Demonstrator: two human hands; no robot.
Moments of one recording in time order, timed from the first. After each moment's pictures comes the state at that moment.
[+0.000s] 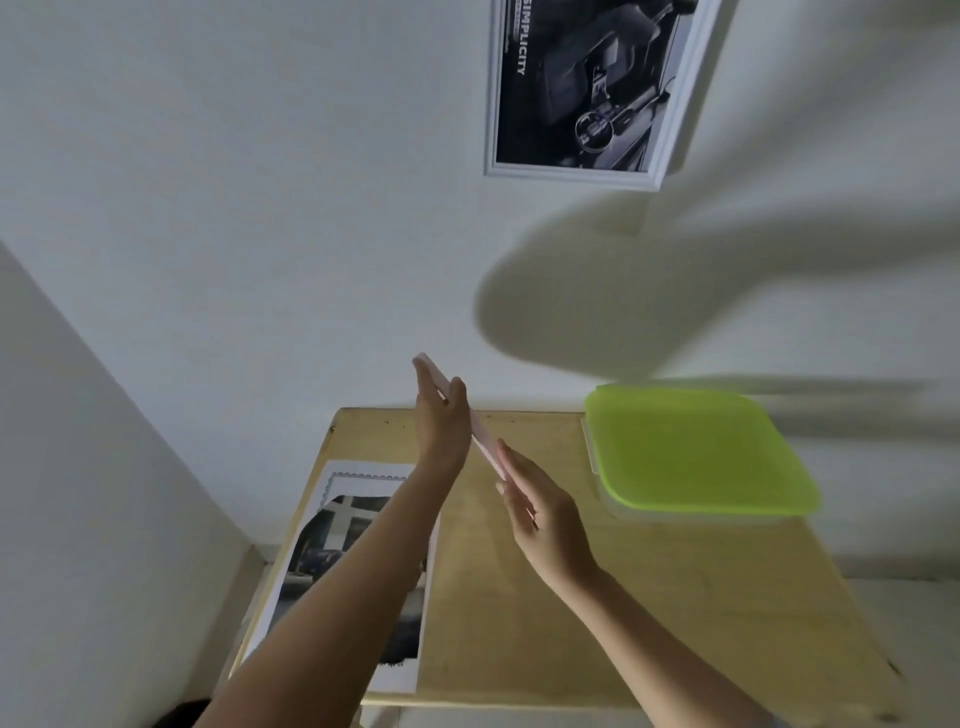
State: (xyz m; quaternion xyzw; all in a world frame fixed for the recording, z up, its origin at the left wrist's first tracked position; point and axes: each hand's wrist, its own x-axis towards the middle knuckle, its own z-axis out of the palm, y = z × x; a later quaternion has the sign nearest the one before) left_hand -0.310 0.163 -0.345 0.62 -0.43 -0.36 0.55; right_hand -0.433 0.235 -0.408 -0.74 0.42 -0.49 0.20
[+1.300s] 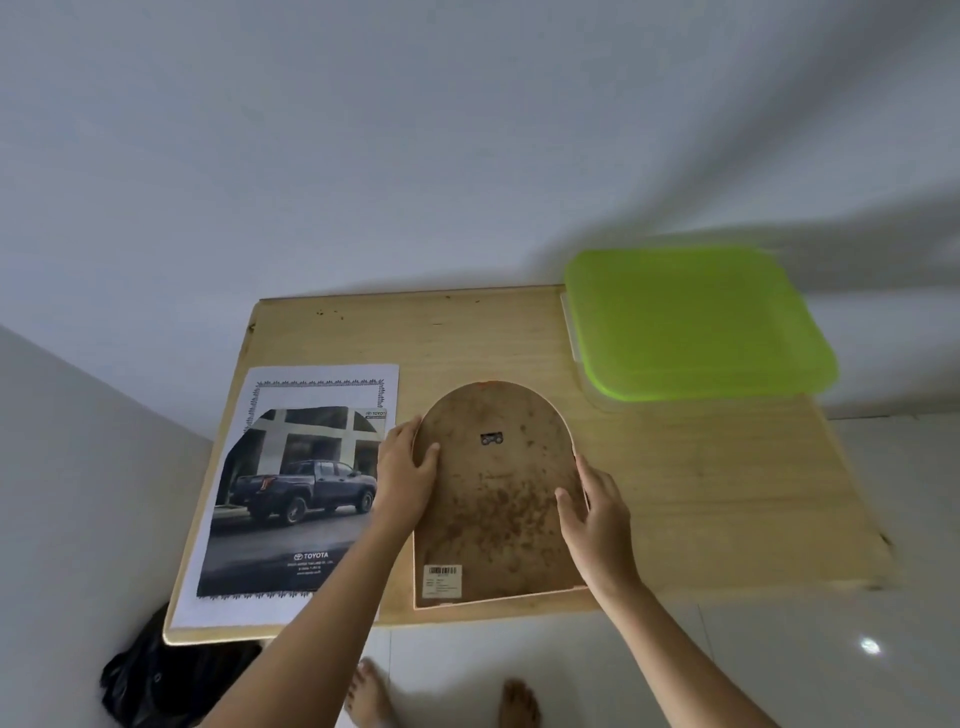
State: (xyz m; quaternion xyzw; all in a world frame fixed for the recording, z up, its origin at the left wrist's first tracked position) left_hand -0.303 0.202 -0.542 0.73 -0.53 -0.35 0.26; right_hand -0.509 0.271 -0.545 -0.54 0.71 -0.35 0.27
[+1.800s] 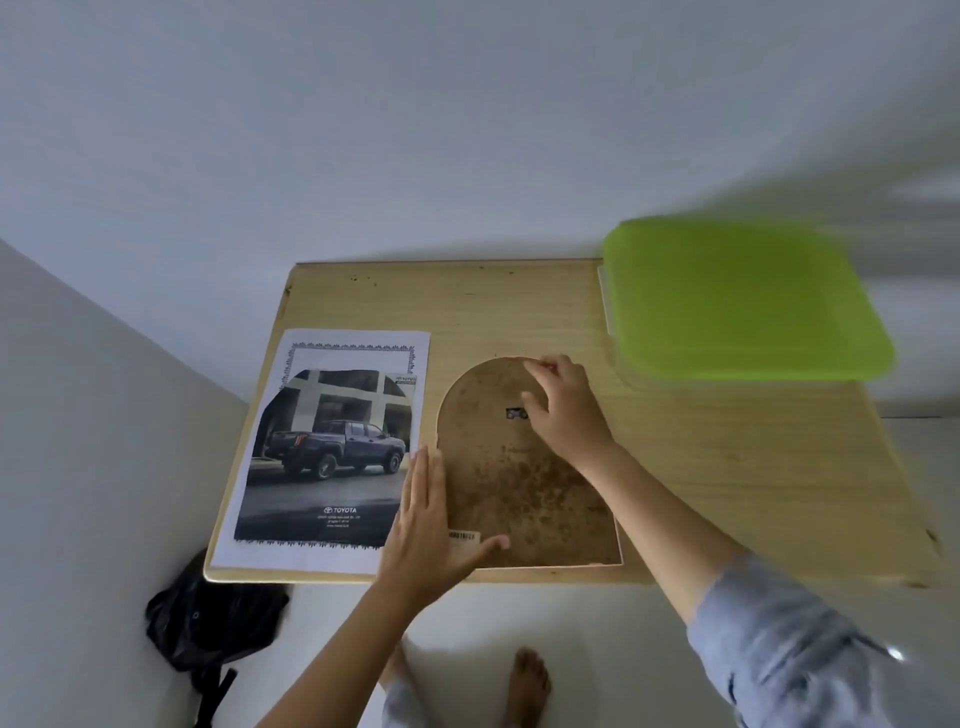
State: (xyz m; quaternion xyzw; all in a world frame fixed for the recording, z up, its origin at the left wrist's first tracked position) left_hand -0.289 0.304 -0.548 0.67 -0.69 -0.27 0.10; right_hand -0.473 0.174 -0.528 -0.73 0.61 -0.21 0.23
